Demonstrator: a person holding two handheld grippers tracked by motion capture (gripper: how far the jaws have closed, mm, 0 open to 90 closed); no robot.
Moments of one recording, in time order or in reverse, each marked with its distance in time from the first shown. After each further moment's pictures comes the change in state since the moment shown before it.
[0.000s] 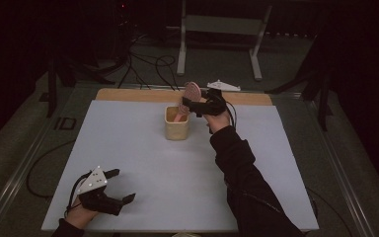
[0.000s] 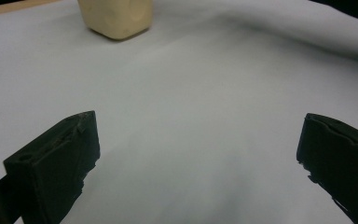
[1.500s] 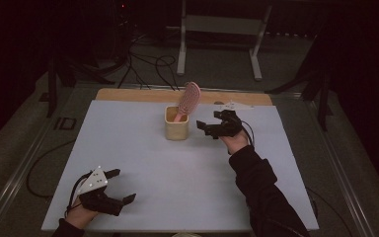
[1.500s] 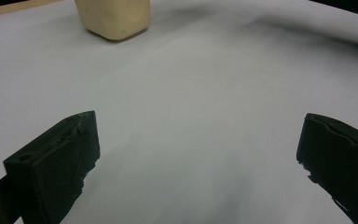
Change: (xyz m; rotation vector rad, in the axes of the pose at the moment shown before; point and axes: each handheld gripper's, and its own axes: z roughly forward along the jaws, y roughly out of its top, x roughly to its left) left arm -0.002 0.001 -0.001 -0.004 -0.002 0.000; right arm -0.004 -0.046 -0.059 0.131 -0.014 -0.055
